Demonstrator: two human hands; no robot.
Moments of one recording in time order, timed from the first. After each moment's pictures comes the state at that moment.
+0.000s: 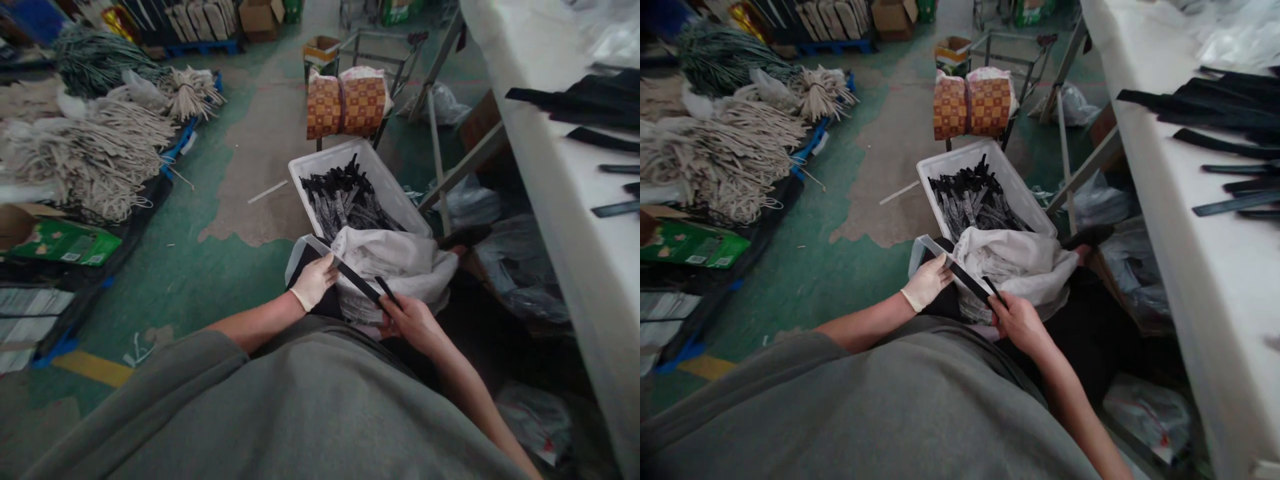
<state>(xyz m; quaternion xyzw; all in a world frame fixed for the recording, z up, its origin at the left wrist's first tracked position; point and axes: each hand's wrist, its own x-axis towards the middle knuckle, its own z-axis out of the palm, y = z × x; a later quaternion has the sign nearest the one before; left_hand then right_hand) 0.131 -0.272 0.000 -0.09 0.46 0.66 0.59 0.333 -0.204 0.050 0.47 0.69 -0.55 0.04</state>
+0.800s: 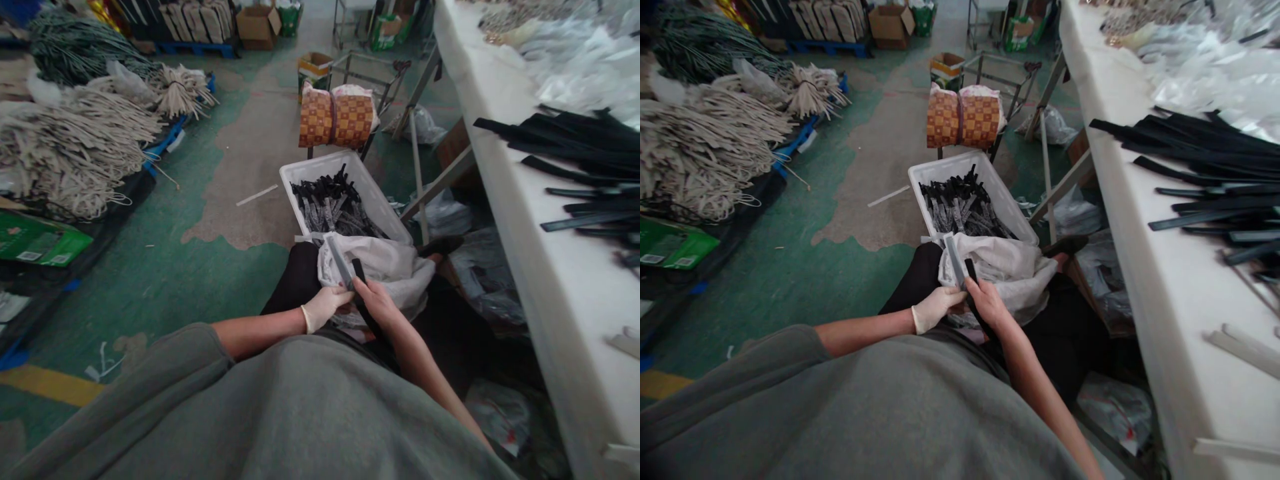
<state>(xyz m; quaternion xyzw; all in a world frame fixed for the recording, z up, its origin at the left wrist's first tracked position) 0.184 -0.279 -0.013 0.06 0.50 0.51 0.70 0.299 -0.186 0.015 0.45 0.70 -0.55 -0.06</state>
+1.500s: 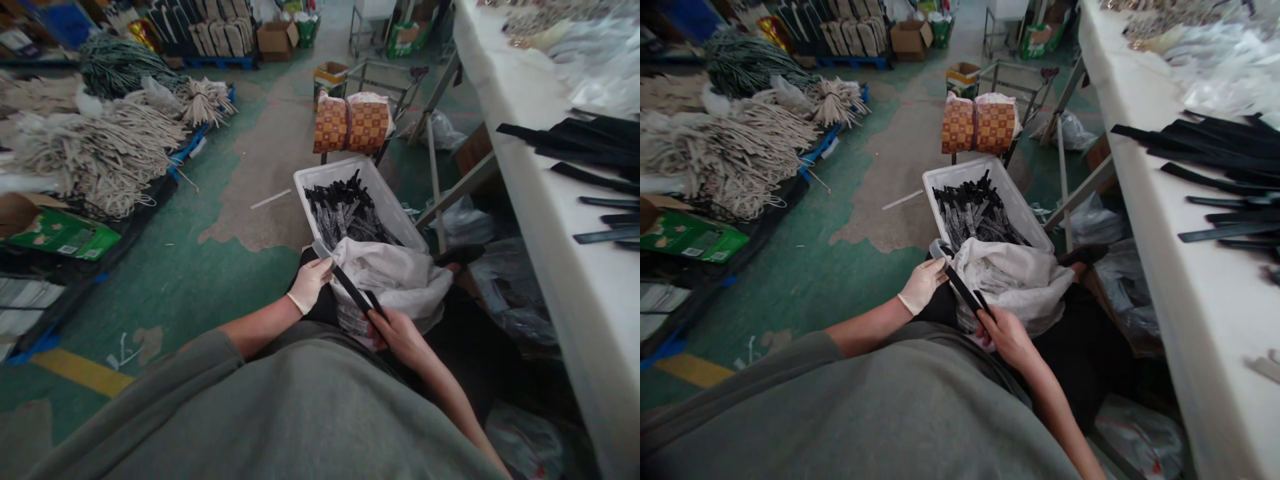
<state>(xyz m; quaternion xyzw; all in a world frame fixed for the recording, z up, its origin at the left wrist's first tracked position) 0.122 -0.272 0.001 0.00 0.49 0.70 0.52 0.328 -0.216 0.043 0.41 0.71 -0.57 0.05</state>
